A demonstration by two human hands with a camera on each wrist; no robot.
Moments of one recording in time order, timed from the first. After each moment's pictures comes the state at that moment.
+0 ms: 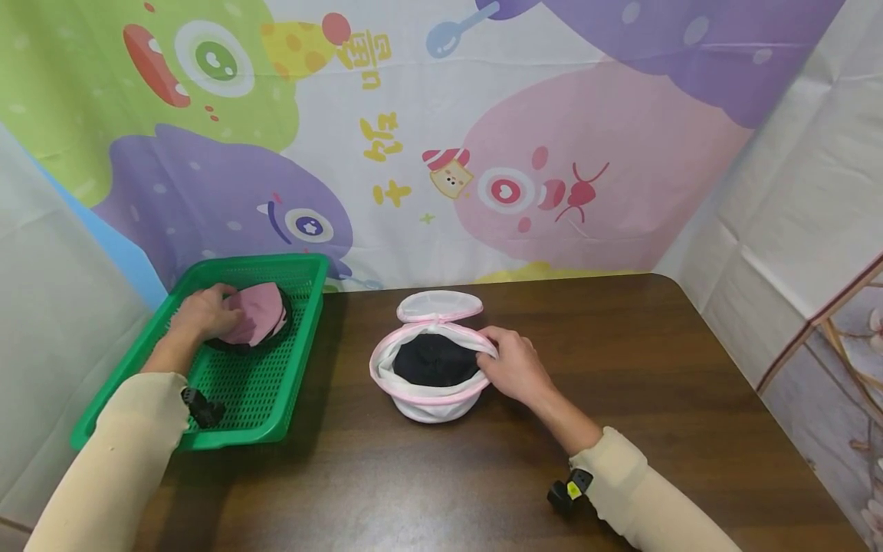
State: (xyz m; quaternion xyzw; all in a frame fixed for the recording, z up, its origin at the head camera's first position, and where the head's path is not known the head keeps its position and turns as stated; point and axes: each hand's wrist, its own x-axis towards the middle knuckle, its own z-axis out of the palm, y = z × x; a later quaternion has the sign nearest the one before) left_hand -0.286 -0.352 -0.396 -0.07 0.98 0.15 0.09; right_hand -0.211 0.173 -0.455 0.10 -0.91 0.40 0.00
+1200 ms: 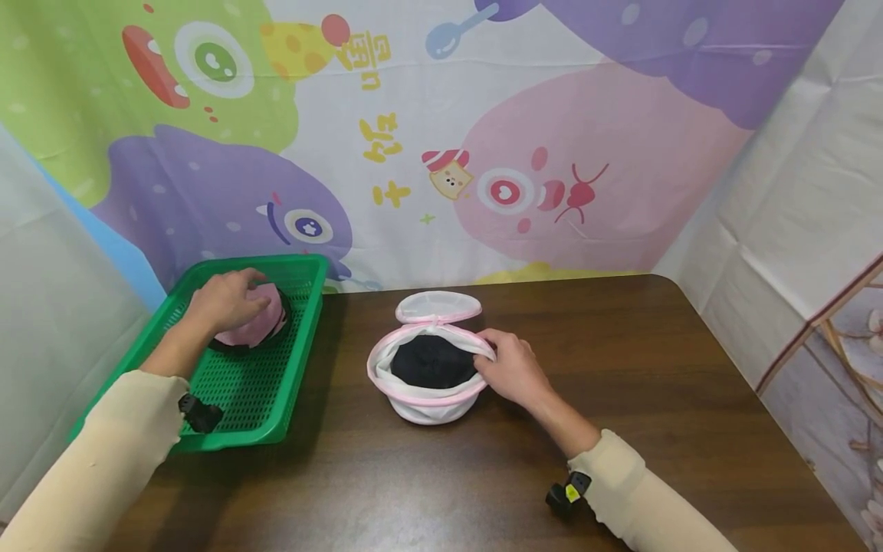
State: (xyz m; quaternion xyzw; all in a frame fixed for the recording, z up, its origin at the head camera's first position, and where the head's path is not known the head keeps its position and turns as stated) left_hand -0.282 -0.297 -0.361 0.03 0.99 0.10 0.06; right_hand -0.209 0.171 -0.455 0.10 -0.91 0.41 0.00
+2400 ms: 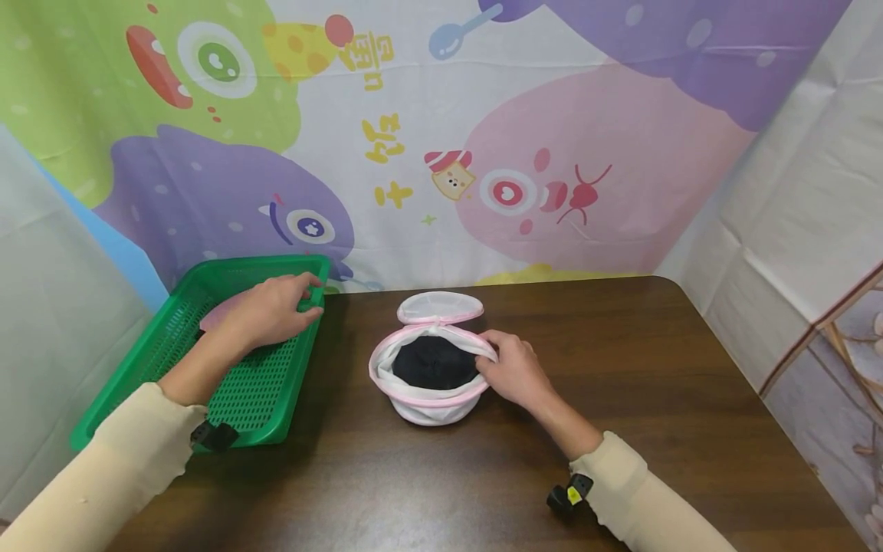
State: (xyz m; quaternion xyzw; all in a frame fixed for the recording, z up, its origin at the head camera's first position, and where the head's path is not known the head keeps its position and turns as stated) left_hand -0.242 -0.204 -0.329 0.12 0.99 0.09 0.08; right_hand -0.209 0.170 -0.456 0.09 -0.91 0.41 -0.01
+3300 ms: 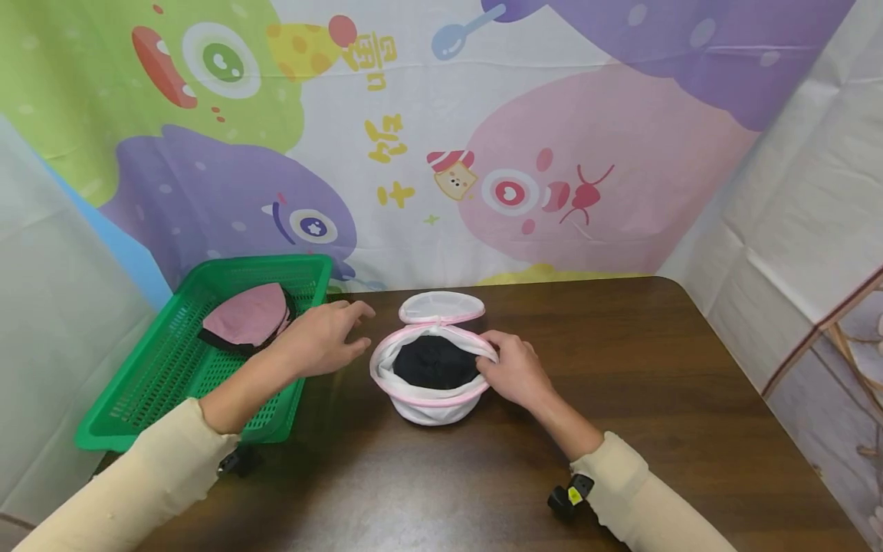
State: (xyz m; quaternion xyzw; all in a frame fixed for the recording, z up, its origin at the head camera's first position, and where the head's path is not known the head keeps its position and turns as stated) left_hand -0.210 -0.147 -0.349 0.20 0.98 0.07 0.04; right_hand -0.209 0.169 -0.456 0.09 -0.91 0.41 -0.01
